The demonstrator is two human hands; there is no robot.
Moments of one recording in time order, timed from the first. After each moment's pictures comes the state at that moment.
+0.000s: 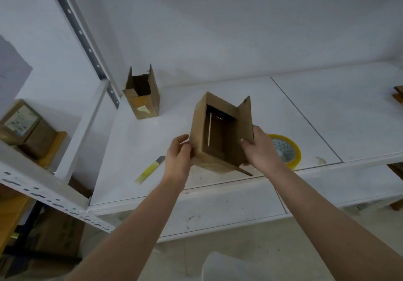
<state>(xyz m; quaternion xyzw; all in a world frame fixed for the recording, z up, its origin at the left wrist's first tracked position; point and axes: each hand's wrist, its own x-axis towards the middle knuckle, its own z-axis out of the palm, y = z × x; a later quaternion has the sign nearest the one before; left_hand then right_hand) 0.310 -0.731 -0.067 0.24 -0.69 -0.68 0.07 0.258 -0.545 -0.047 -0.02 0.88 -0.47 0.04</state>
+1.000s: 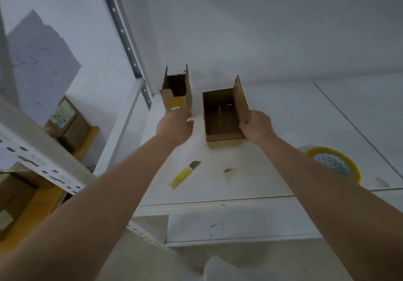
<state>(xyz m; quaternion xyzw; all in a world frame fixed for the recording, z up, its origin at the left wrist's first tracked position) 0.237 -0.865 -0.034 0.13 -0.98 -0.14 0.09 0.169 -0.653 -0.051 -0.07 0.92 -0.38 0.06</state>
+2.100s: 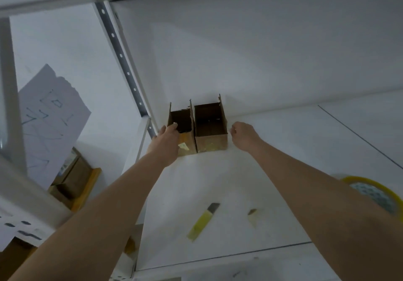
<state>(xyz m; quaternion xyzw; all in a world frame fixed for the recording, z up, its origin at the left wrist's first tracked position) 0.184 -0.956 -0.029 0.02 -1.00 0.03 0.07 0.093 -0.733 -0.052 -0.12 0.94 -0.32 0.03</state>
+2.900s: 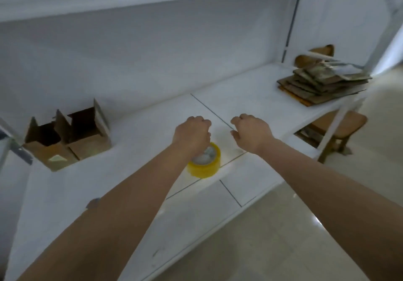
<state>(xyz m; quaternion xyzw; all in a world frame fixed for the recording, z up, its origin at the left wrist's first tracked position) 0.227 -0.548 -0.002 -0.25 -0.96 -0.02 0.09 0.262 -0.369 -0.009 -0.04 0.99 -0.01 -0.11</state>
